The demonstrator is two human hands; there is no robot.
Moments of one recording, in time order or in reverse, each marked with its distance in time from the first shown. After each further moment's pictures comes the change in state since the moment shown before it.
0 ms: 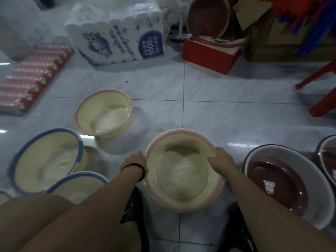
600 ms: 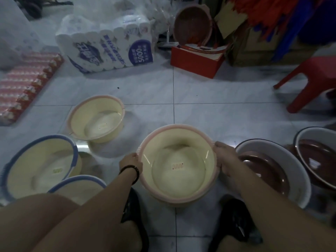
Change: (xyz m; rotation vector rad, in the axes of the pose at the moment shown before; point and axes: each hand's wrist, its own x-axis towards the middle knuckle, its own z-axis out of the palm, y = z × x) left_hand -0.025 -0.007 0.010 -0.561 0.153 -0.105; right_hand -0.029 0.023 -0.028 0.843 0.172 0.177
